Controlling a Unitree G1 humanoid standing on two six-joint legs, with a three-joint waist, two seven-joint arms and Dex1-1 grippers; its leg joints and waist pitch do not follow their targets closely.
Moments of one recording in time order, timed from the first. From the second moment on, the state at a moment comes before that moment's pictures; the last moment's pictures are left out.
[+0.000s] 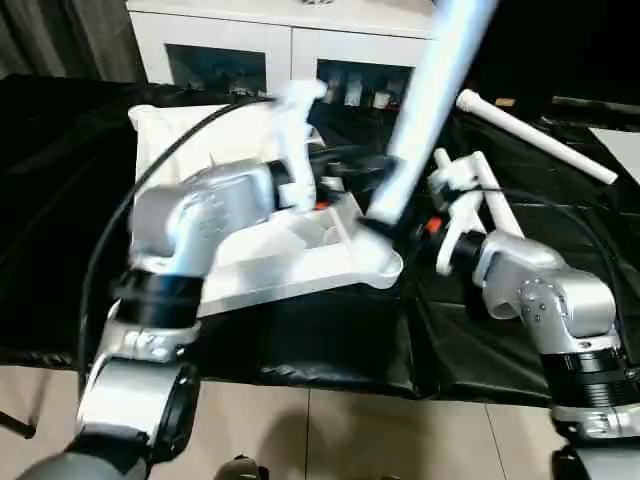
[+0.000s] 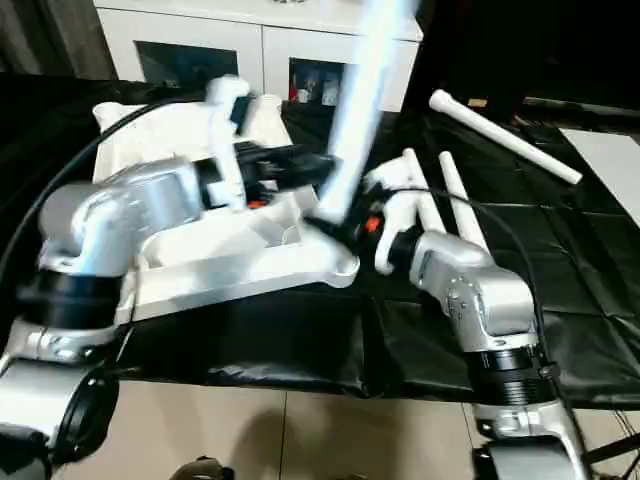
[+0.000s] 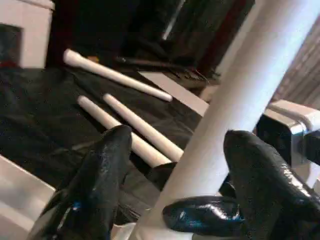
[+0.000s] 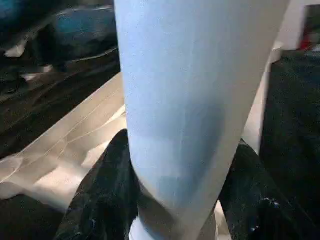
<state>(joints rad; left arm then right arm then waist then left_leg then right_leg) -0.80 0.19 0.04 0.13 -0.53 0.82 -0.55 -0.51 -0.27 -0.05 0.07 0.45 0.63 0.56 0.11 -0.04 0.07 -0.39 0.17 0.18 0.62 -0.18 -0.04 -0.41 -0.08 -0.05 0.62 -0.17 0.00</state>
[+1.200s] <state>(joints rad) -0.68 0.35 -0.37 0.63 -0.05 0.20 -0.89 -0.39 -0.32 -0.06 0.10 0.34 0.49 0.52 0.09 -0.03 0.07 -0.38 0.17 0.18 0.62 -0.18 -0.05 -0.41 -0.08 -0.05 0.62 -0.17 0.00</state>
